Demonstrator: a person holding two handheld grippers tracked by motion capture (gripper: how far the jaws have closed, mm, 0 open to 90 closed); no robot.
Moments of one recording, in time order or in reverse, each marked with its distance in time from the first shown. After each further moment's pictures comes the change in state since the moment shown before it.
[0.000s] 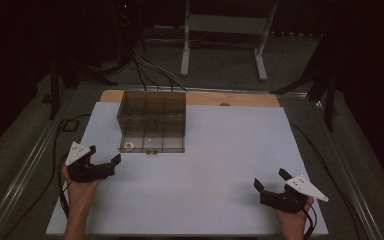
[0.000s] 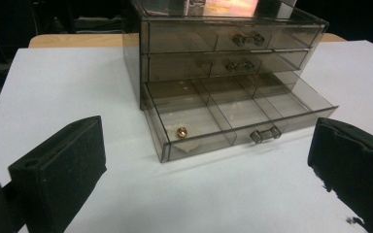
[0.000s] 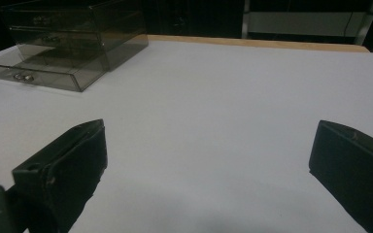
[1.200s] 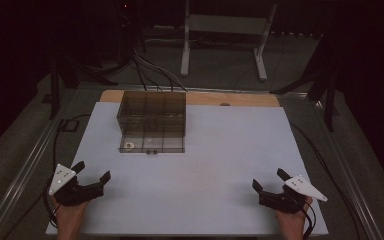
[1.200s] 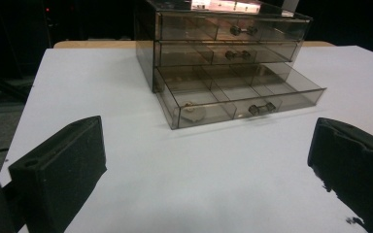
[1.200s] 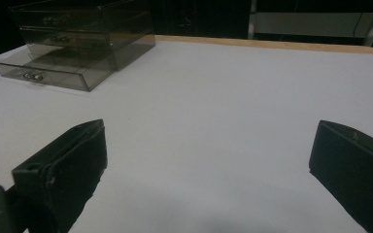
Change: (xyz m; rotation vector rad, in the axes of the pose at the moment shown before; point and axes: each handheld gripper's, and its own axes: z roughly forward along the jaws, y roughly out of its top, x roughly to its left) left arm 0.003 -0.042 -0.043 -0.094 0.013 0.021; right arm 0.003 0.000 0.001 -0.002 0.026 -0.006
